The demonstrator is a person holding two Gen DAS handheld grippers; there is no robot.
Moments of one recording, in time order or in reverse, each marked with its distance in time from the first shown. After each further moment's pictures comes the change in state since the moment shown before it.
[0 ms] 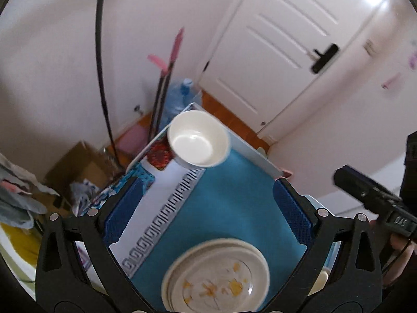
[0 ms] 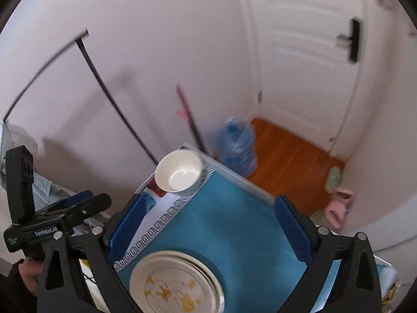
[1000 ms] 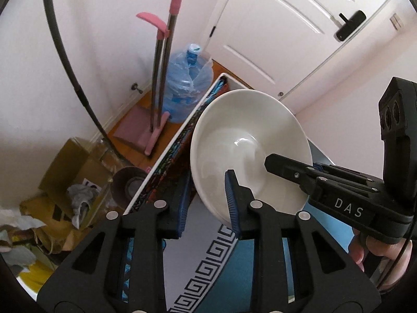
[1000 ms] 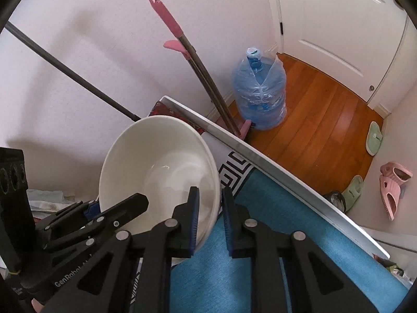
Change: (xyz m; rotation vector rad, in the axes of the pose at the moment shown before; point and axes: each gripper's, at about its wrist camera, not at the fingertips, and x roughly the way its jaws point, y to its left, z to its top) left arm 0.162 0.034 0.035 0.088 0.165 0.040; right arm 0.218 -0.009 0.020 0.100 0.263 0.081
